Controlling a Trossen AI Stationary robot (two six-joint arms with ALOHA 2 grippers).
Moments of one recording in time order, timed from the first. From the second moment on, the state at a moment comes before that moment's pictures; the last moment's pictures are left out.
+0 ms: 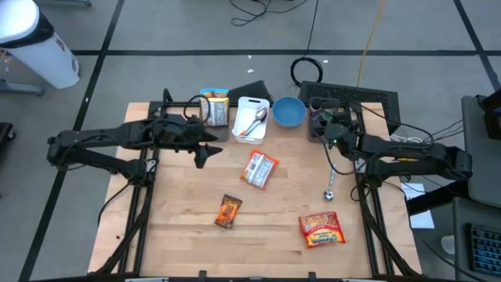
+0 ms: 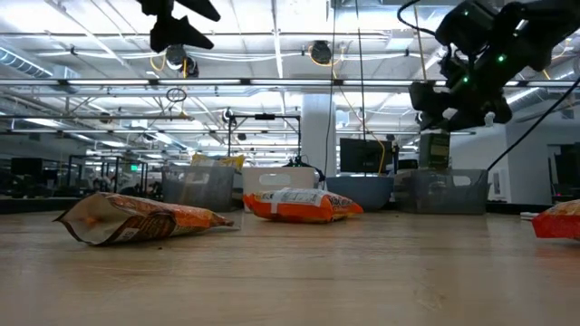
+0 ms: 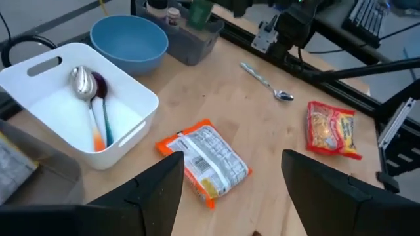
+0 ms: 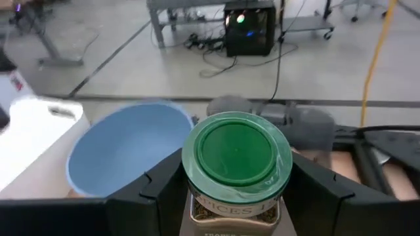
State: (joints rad) left arm 0.11 1.03 1.02 -0.50 -0.05 -0.40; right arm -0.35 0.91 0.48 -0.19 0.90 0.67
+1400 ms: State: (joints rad) left arm 0.13 1.06 1.02 -0.43 0.00 -0.45; right arm -0.54 1.27 0.44 0.20 0.70 0.56
